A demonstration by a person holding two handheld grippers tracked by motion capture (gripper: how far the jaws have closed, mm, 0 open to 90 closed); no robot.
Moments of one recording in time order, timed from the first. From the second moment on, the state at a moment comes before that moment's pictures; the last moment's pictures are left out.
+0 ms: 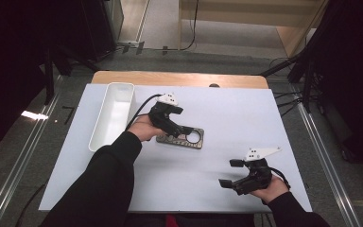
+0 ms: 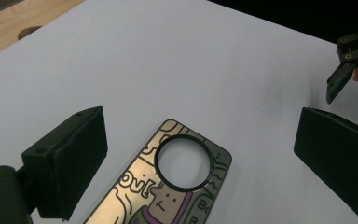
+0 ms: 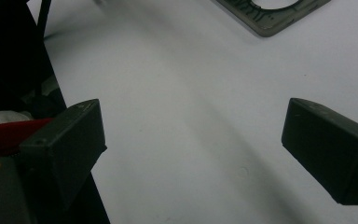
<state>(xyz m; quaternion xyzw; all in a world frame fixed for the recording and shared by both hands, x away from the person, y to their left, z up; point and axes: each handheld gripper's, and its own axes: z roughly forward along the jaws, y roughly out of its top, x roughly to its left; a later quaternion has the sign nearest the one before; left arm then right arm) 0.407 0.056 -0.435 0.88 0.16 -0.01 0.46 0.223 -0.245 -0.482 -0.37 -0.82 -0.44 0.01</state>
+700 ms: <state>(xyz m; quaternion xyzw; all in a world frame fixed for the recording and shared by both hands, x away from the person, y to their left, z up) 0.443 0.040 -0.441 0.90 0.10 -0.03 0.42 0.221 -0.246 -0.481 -0.37 -0.82 -0.44 0.02</state>
